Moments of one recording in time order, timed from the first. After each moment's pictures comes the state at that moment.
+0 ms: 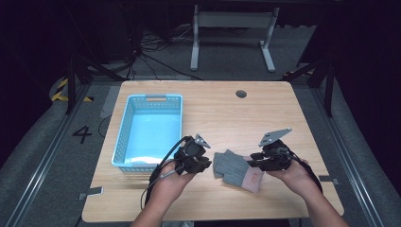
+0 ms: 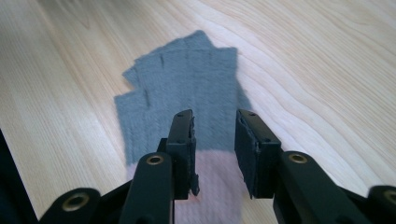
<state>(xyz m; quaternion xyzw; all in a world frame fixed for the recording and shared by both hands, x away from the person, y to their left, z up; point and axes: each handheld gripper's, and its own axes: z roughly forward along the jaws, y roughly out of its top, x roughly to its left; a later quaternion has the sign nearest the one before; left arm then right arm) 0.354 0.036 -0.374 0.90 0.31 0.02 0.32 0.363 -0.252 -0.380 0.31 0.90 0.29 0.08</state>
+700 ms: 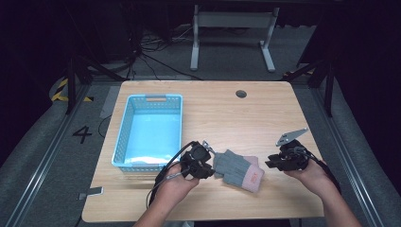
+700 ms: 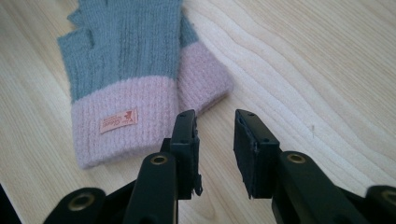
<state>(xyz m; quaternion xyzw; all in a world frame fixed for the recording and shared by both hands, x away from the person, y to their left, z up) 0.358 0.019 -0.399 0.92 0.28 -0.02 0.29 0.367 -0.303 -0.390 0.34 0.90 0.25 0.07</state>
